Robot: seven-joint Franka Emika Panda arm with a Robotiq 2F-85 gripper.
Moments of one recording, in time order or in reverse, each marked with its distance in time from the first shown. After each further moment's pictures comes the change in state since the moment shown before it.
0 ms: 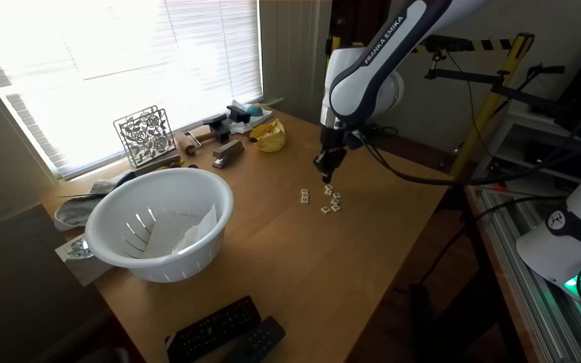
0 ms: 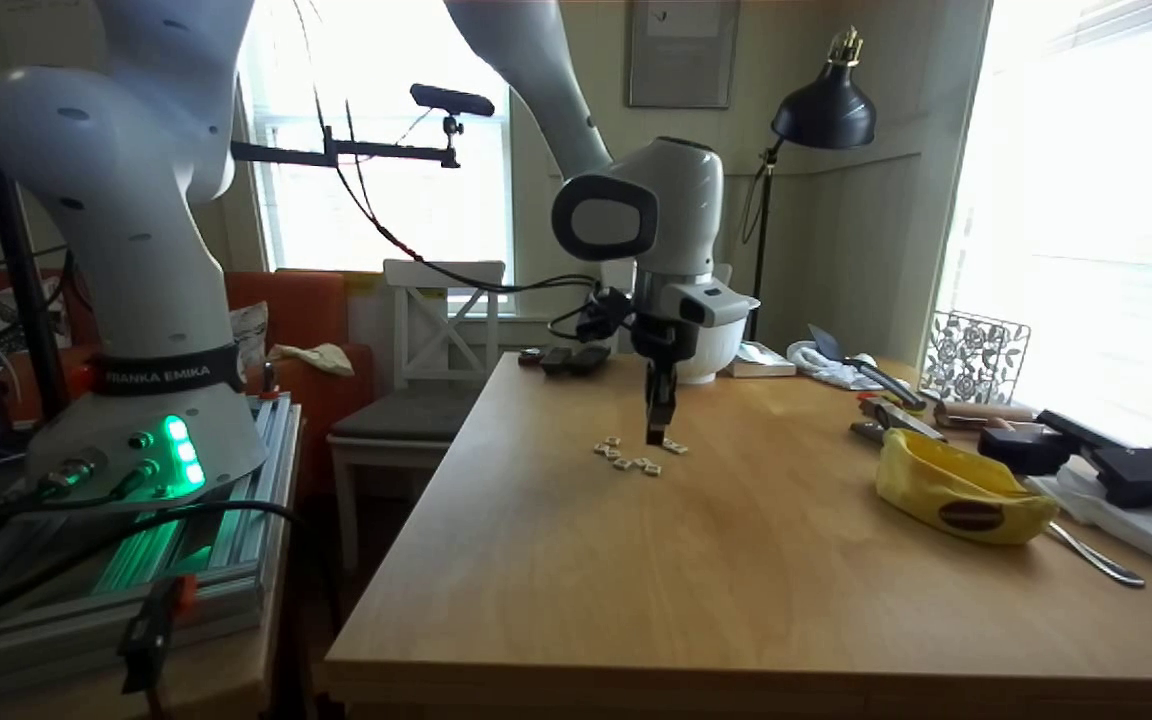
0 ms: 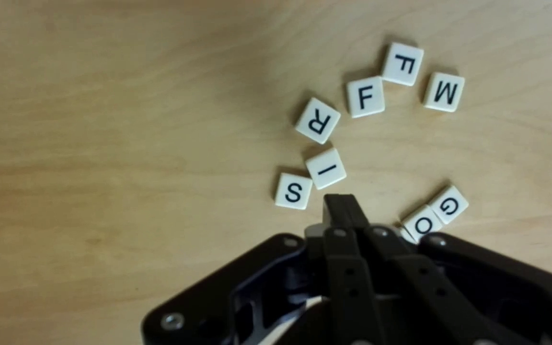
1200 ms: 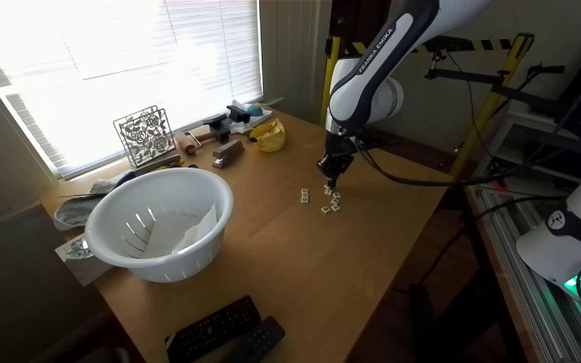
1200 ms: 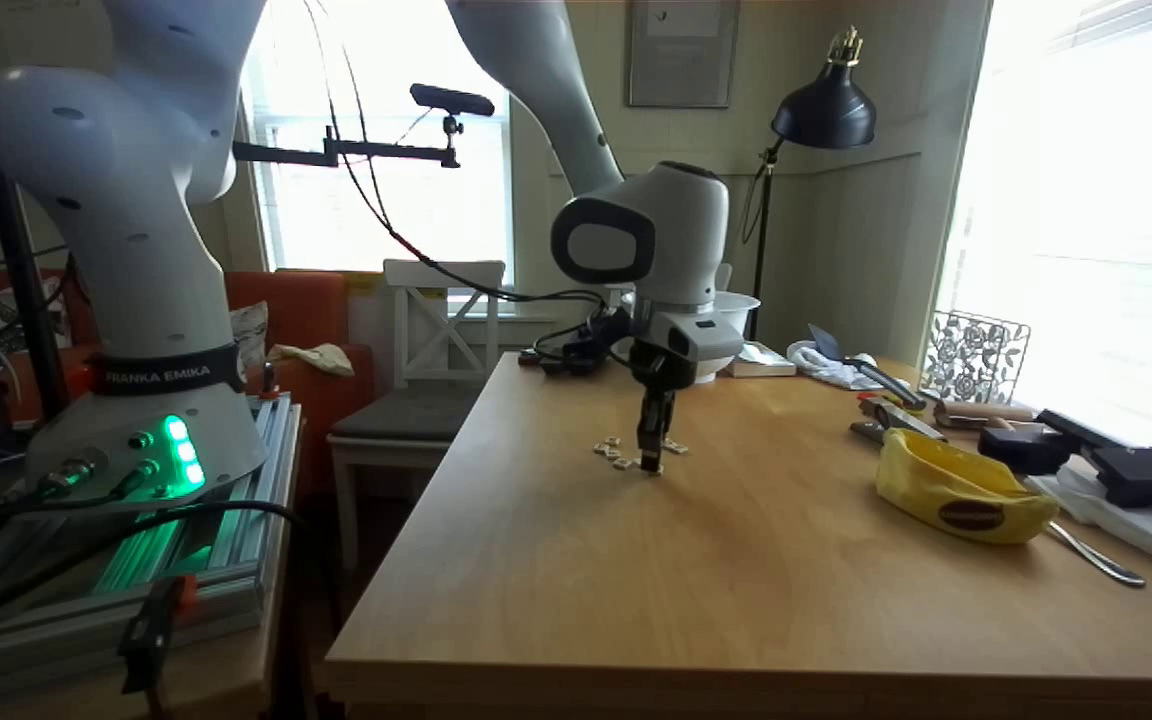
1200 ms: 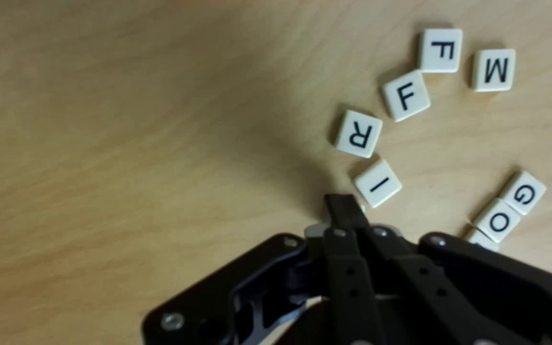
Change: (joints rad) arm -0.021 0.057 -0.017 0.011 0.071 0.007 0.108
